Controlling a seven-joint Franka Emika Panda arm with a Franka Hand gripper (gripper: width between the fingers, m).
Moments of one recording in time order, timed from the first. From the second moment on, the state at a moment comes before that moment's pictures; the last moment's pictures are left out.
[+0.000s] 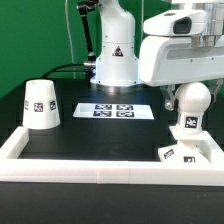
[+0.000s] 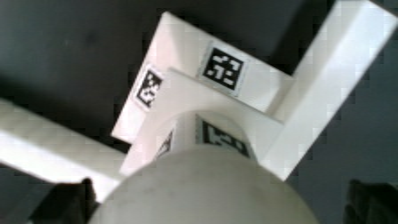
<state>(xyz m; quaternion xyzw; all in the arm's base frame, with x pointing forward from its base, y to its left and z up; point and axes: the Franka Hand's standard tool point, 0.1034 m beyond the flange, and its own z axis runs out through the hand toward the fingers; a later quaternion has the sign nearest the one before) 0.588 0.103 0.105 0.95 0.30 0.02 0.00</state>
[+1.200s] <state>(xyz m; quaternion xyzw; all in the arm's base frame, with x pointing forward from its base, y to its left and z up) 0.603 0.101 0.113 0.70 0.71 0.00 0.04</state>
